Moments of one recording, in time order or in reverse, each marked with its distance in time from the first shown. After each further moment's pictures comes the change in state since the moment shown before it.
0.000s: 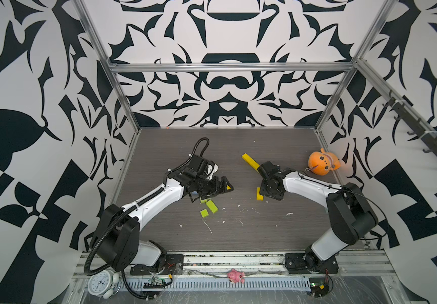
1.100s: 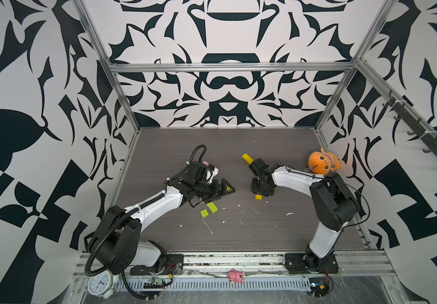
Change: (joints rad) left arm -0.008 -0.026 -0.161 0.277 0.077 -0.129; right arm 0.003 0.171 0.132 0.018 -0.108 -0.041
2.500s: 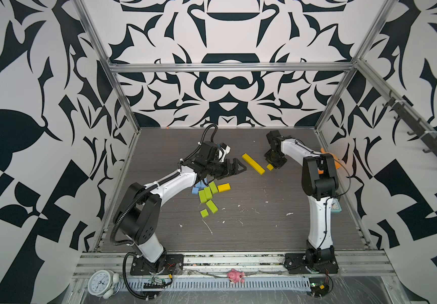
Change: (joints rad) left arm -0.006 0.277 0.357 0.060 -0.021 0.090; right arm -0.311 0.434 0.643 -0.190 0.074 0.274
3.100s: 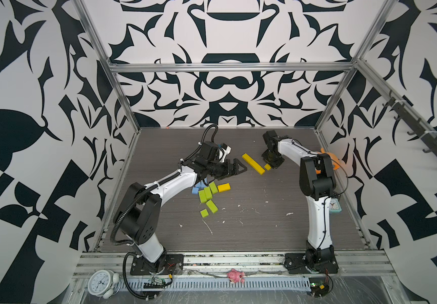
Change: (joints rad) left arm -0.006 0.001 0.000 0.000 0.011 -0.003; right arm 0.035 0.008 0.013 -0.007 0.023 0.016
